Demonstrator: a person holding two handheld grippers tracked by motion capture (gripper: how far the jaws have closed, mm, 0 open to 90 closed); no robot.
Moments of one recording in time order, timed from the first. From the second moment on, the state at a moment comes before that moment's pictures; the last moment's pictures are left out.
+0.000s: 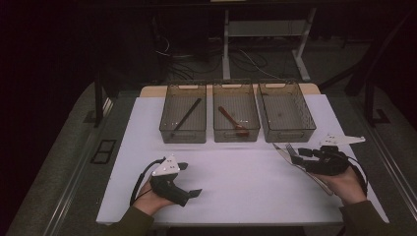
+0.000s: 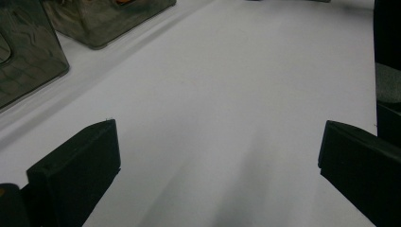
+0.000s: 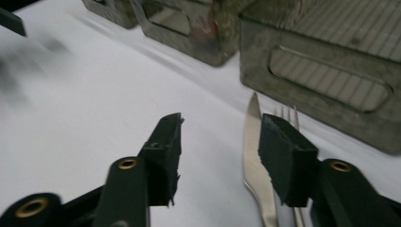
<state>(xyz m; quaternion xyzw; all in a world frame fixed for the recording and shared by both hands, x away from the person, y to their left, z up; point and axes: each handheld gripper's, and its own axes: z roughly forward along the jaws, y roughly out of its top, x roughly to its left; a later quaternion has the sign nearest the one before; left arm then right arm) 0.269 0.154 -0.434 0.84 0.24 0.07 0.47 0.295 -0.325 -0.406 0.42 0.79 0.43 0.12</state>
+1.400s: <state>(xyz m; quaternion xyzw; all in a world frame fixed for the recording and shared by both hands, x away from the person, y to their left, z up) 0.270 0.154 -0.435 0.85 0.24 0.07 0.47 0.349 -0.324 -0.424 0.43 0.89 0.15 0.06</state>
